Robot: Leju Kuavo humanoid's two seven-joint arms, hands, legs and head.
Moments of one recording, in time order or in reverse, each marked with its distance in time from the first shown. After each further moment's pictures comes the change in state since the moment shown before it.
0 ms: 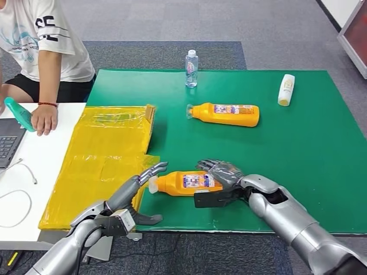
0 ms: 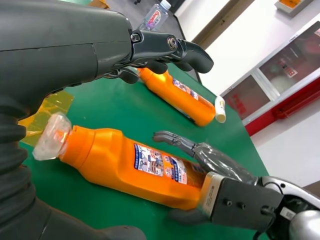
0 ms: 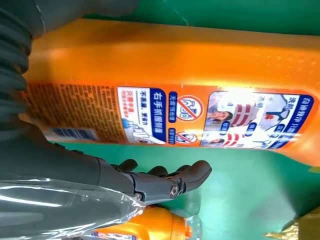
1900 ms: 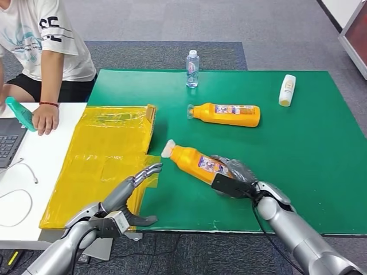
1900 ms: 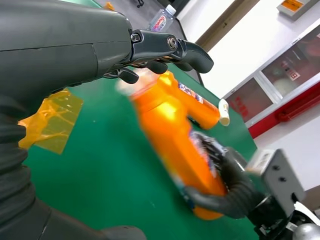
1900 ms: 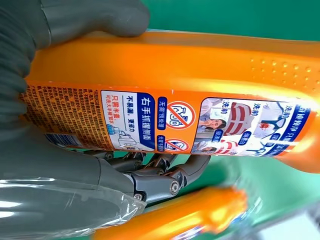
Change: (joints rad) left arm 0.029 0.032 0.016 -0.027 0.009 0.001 -0.009; right arm 0.127 0.009 -0.233 0.081 -0.298 -0.183 -0.116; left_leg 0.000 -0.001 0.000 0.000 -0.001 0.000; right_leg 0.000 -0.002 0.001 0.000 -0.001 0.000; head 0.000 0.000
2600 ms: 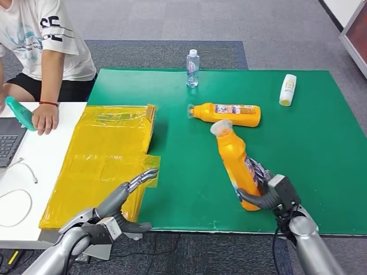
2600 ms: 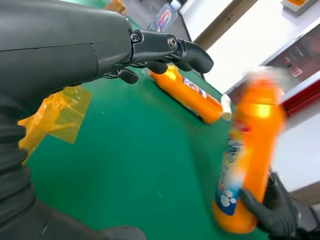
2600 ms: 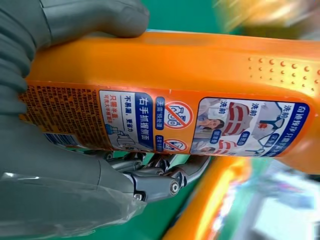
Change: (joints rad) left arm 0.049 0.029 0.030 -0.041 0.035 -0.050 -0.007; right arm 0.250 0.015 -0.445 -0.149 -0.315 0.294 -0.236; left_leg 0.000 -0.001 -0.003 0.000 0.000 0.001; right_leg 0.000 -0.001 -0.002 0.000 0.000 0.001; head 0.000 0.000
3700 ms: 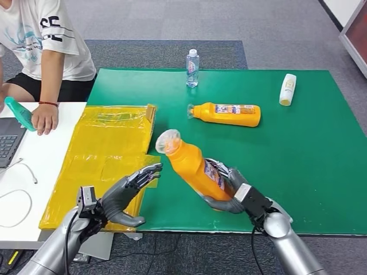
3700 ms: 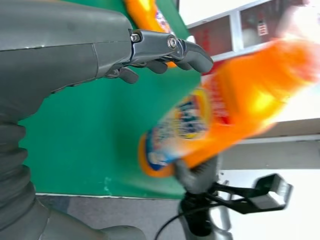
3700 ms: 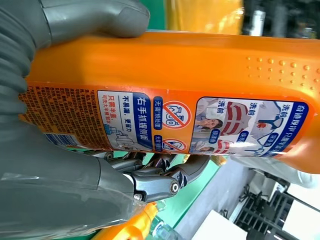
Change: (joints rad) left arm -0.112 -0.086 0.084 0.183 0.330 -0.488 -0.057; right arm -0.001 0.065 0.187 -0.219 0.154 -0.024 0.016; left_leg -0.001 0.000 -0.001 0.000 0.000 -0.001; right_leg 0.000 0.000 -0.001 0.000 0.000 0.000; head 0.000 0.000
